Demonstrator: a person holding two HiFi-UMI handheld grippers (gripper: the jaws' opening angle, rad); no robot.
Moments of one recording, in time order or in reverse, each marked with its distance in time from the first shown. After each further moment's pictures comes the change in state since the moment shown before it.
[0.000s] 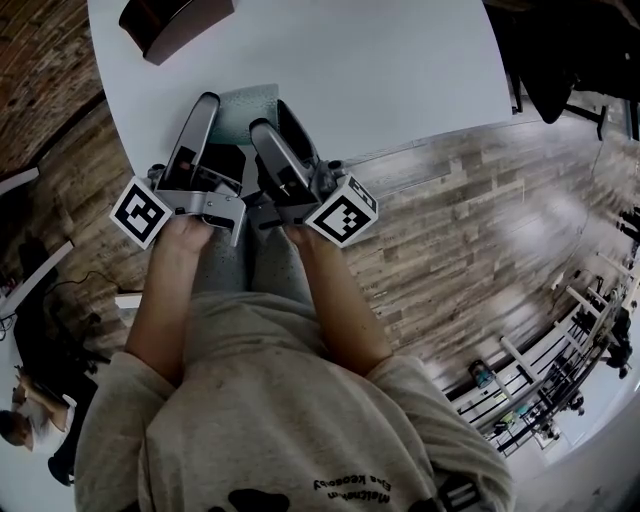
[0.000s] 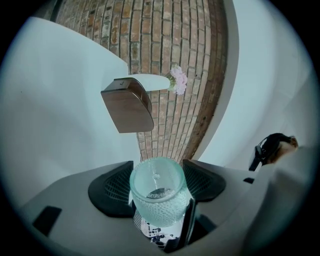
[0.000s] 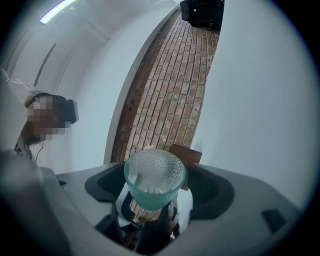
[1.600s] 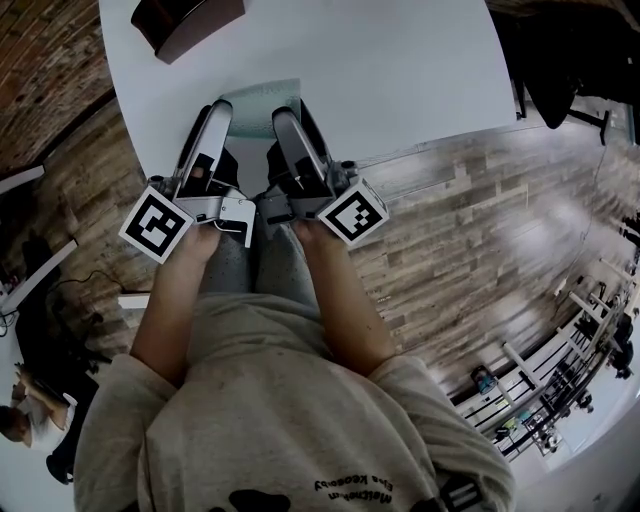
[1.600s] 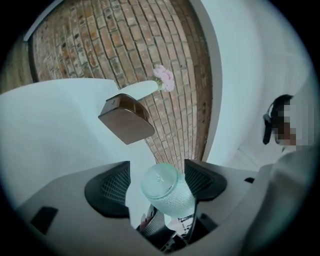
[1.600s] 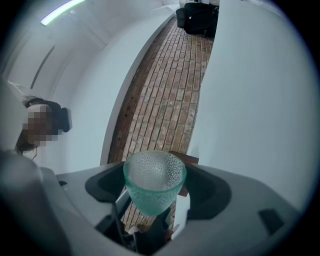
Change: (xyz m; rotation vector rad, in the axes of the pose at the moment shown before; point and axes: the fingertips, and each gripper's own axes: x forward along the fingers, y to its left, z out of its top) left arm -0.017 -0.002 0.002 0.272 -0.008 0.174; right arm -0.002 -0.001 0.016 0.028 -0.071 -0.031
